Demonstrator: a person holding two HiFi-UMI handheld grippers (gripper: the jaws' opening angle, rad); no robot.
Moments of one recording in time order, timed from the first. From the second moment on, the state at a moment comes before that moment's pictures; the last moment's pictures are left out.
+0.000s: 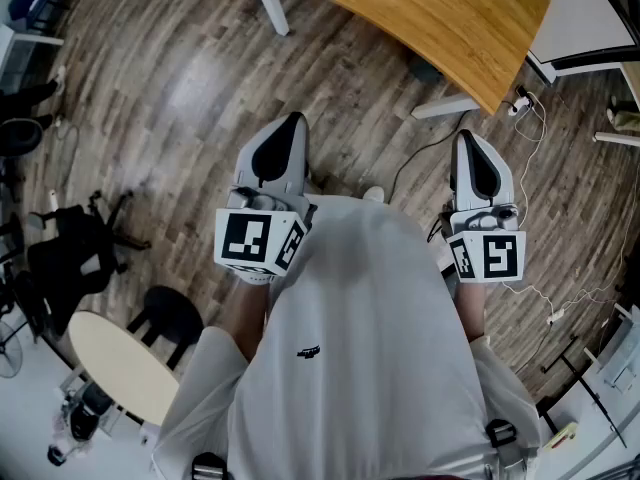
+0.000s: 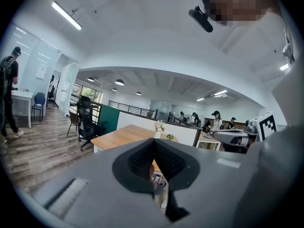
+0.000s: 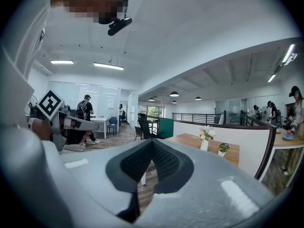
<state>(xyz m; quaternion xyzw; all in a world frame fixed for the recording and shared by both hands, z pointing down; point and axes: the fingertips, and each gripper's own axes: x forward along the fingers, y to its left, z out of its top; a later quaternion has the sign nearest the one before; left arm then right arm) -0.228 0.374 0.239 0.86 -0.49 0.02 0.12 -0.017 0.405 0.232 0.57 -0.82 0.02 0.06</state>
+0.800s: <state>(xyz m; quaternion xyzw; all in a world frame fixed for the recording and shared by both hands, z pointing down) -0.098 0.468 0.242 0.85 -0.52 0.05 0.11 0.080 0.474 0.249 0.51 -0.86 0.03 0.05</state>
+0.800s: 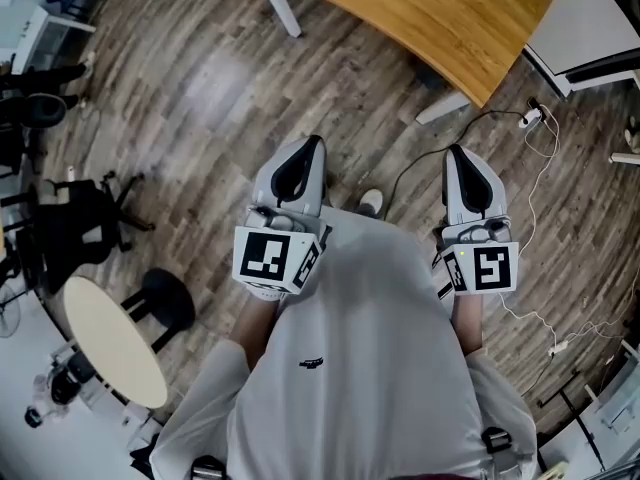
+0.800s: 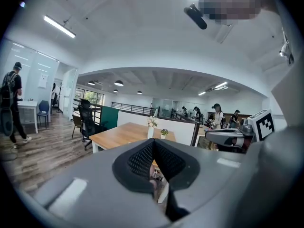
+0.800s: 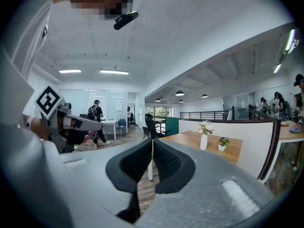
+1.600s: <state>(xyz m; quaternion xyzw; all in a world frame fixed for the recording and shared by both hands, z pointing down) -0.118 0.398 0.250 0.86 -0.50 0.05 0.13 0.064 0.413 0.242 0.54 -0.84 0.04 0.06</state>
